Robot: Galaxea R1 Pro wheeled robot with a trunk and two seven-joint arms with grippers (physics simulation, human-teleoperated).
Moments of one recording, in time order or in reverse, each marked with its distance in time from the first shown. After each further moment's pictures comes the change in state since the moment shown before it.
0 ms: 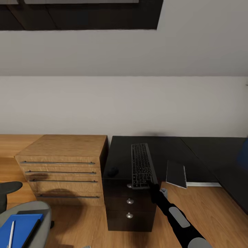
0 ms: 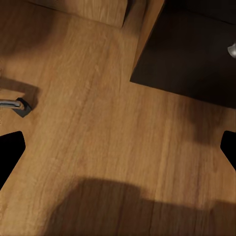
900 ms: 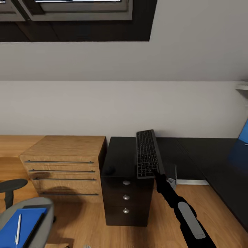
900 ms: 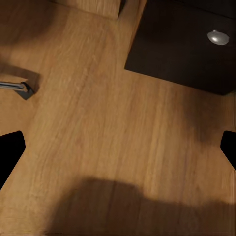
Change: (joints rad) left arm 0.000 -0.001 -0.001 0.002 0.003 0.005 0.008; right arm 0.187 -0.013 -0.023 -0.582 -0.010 0.007 -0.233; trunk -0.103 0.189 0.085
